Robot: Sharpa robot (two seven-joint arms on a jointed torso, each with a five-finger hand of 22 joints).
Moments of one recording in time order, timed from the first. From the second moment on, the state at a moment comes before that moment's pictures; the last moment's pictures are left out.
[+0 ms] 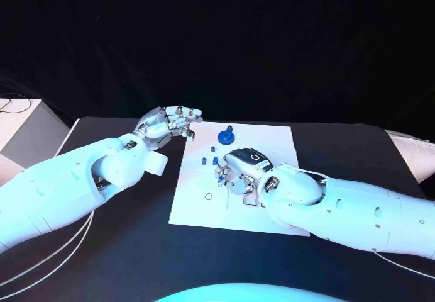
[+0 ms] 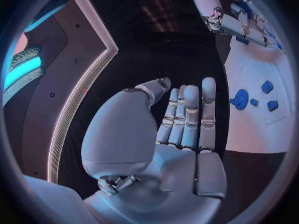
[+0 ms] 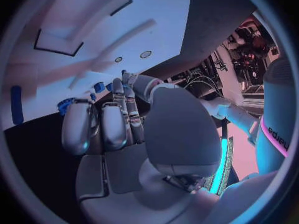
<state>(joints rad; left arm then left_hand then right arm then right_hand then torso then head) 0.94 -0.86 0.33 1.48 -0.22 -0.06 0.28 1.39 -0.20 0.53 0.09 0.17 0.89 0.18 0.28 0.30 0.95 0.12 0.45 0.10 0.99 0.05 1.28 0.42 0.17 0.92 0.16 0.91 0.80 1.13 -0.61 -0.14 1.58 -1.67 -0.45 -0.23 1.37 -0.21 0.67 0.00 0.19 1.13 0.12 0.24 0.39 1.30 0.07 0.07 0.09 1.46 -0.03 1.27 1.09 0.08 1.44 0.07 1.26 1.25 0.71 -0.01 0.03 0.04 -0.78</state>
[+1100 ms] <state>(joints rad) 0.94 -0.86 0.33 1.48 -0.22 -0.07 0.28 1.39 -0.20 0.53 0.09 0.17 0.89 0.18 0.28 0.30 0.95 0.12 0.45 0.10 0.99 0.05 1.28 0.42 0.17 0.92 0.16 0.91 0.80 1.13 -0.59 -0.14 1.55 -1.71 -0.39 -0.26 1.37 -0.21 0.67 0.00 0.19 1.12 0.11 0.24 0.39 1.30 0.07 0.07 0.09 1.46 -0.03 1.27 1.09 0.08 1.44 0.07 1.26 1.25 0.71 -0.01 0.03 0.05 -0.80</state>
